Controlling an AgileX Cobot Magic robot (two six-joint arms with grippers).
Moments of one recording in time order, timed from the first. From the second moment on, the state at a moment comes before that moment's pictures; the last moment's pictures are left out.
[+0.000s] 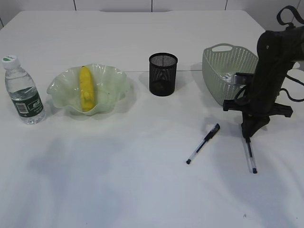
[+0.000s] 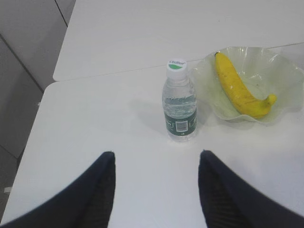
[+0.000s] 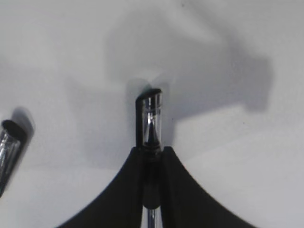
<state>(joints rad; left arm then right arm) 0.03 0.69 -0.69 0.10 0.55 0.00 0.05 2.23 -1.63 0.01 1.08 0.24</state>
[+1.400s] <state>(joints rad) 0.03 0.69 -0.69 0.10 0.55 0.00 0.13 2.23 -1.84 0.04 1.17 0.24</state>
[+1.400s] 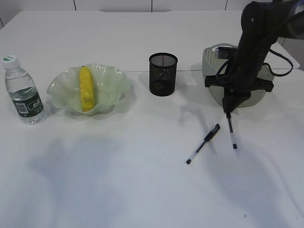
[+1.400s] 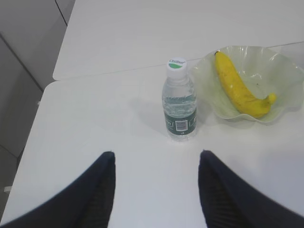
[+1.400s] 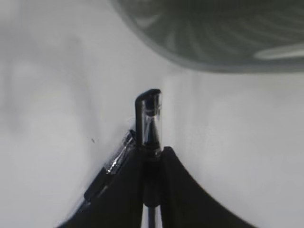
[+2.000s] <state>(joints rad) 0.03 0.69 -0.69 0.10 0.55 0.00 0.13 2.23 -2.06 0.07 1.19 0.22</state>
